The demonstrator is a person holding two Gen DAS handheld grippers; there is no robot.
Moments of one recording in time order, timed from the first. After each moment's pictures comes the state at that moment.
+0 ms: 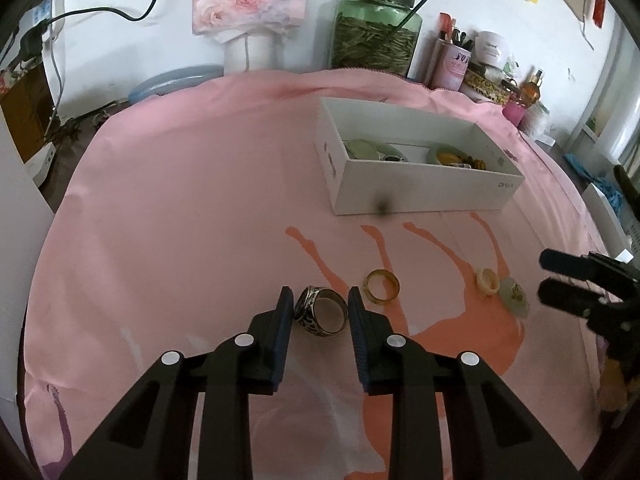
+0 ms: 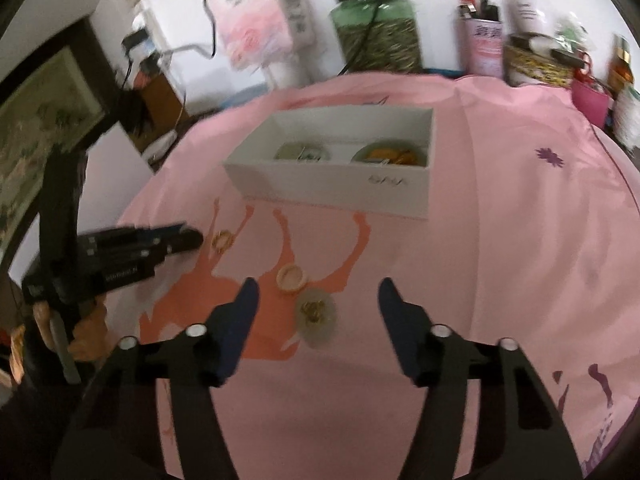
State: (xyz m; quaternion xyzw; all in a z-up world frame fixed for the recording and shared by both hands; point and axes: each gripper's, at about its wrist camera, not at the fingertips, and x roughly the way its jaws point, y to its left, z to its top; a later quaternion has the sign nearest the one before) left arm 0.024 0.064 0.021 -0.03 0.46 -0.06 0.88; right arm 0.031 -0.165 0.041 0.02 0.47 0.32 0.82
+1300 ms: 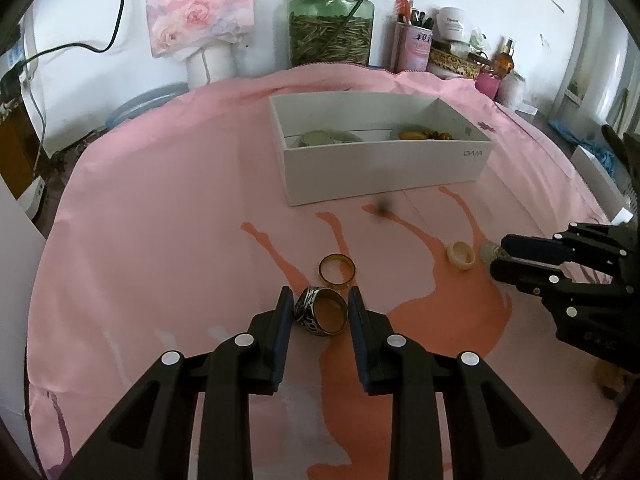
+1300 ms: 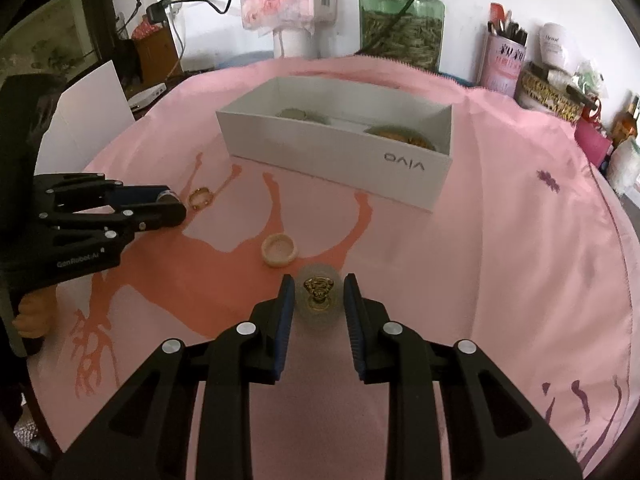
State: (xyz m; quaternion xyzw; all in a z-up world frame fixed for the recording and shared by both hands) left arm 0.014 0.037 0.020 0.03 0.46 -0.08 0.88; right arm 0.021 -0.144 0.026 -0.07 0.46 0.29 0.84
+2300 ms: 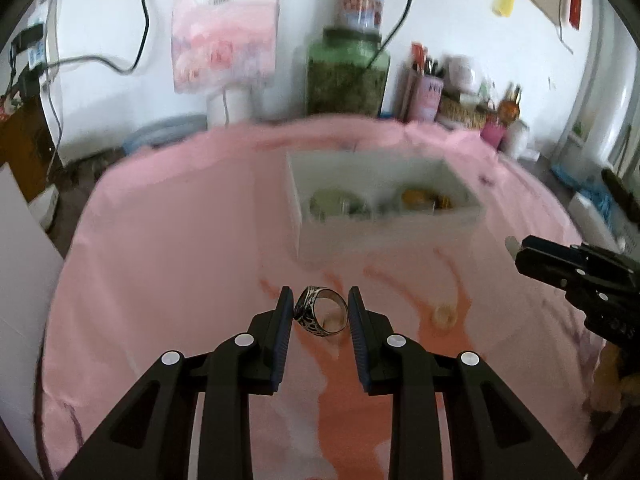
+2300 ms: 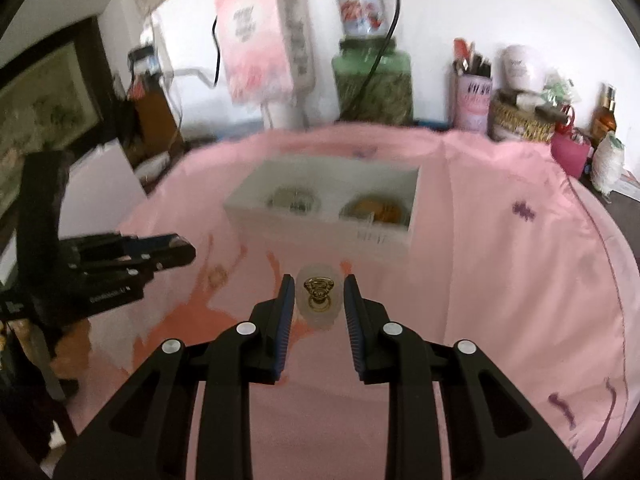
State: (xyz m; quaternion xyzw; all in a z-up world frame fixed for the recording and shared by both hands) left arm 0.025 0.042 0.066 -0.01 0.41 -0.07 0.91; right arm 0.036 -0.174 0.084 0.02 0.39 0.29 0.87
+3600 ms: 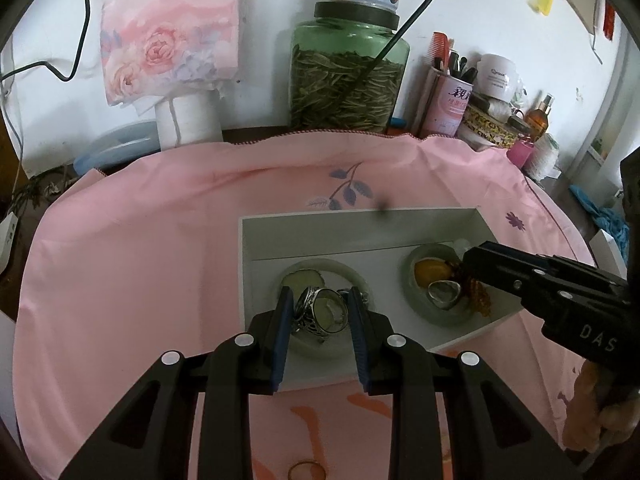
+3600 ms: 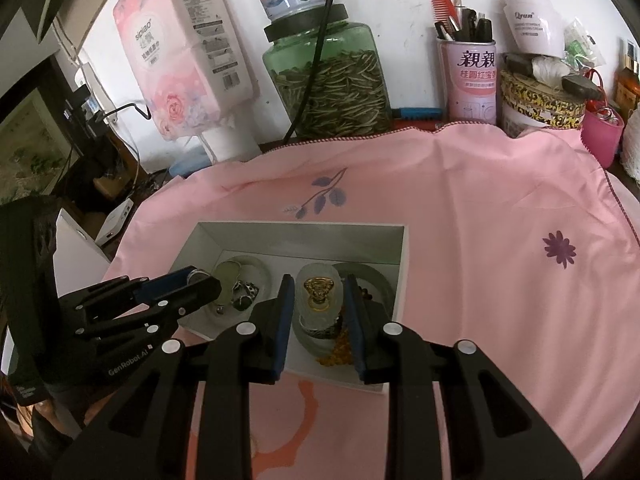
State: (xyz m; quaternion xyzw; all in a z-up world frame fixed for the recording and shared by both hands) left arm 0.127 0.015 0.043 -0.03 0.44 -0.07 0.89; right arm 0.155 -0.155 0.048 0.09 0.45 0.26 0.85
